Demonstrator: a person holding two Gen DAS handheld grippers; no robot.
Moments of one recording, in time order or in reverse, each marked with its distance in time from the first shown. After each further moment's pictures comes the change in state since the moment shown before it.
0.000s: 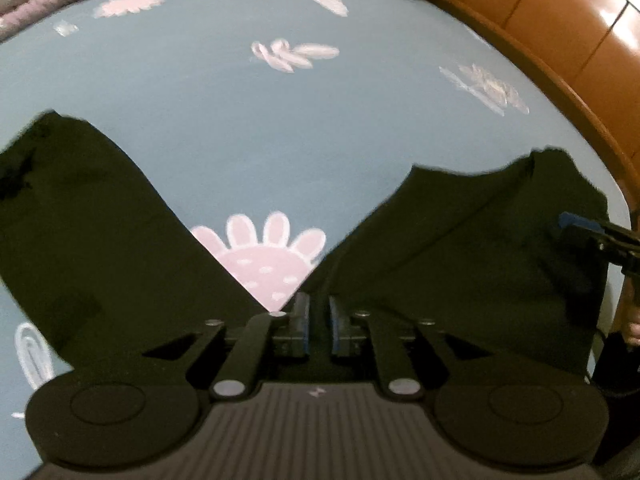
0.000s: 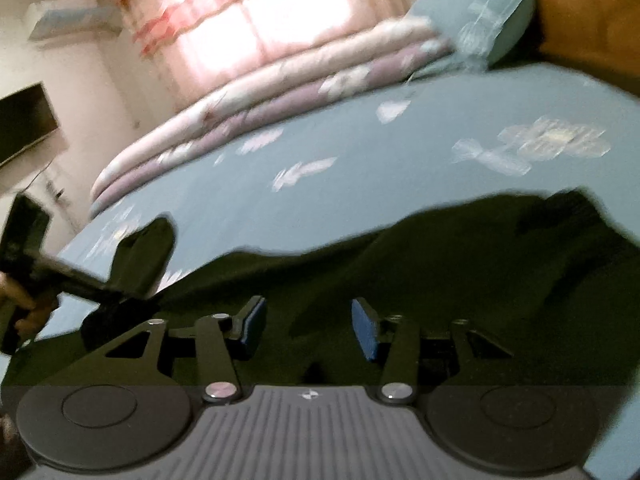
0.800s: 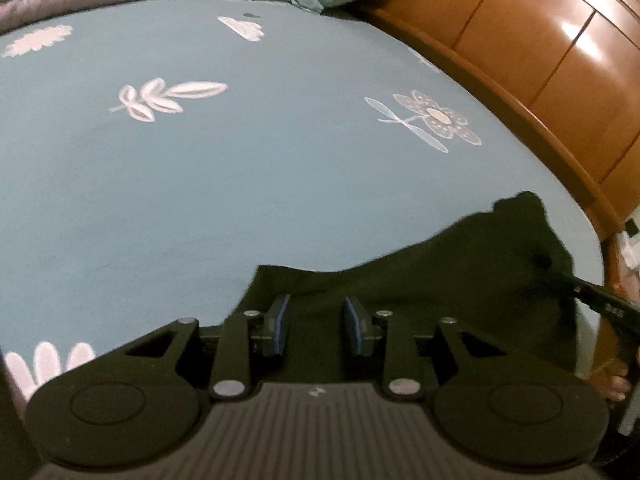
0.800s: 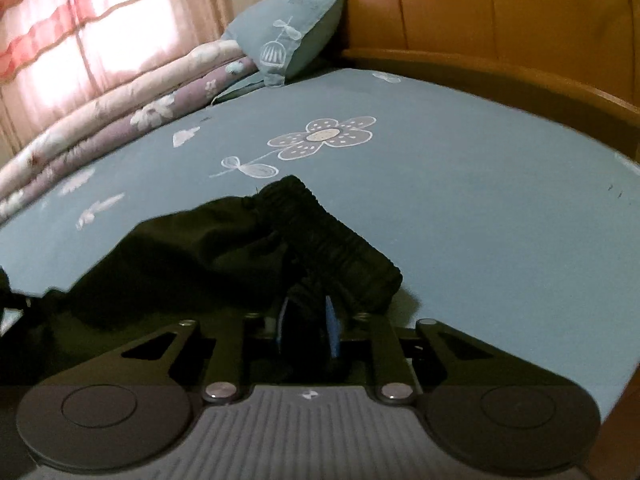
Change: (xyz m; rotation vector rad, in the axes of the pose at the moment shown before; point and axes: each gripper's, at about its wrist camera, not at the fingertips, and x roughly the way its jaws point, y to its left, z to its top) left arm 0.086 -0.067 0.049 0.033 -0.088 -0.145; right arm -0.043 -0.077 -0.018 0.152 -0.010 -0.490
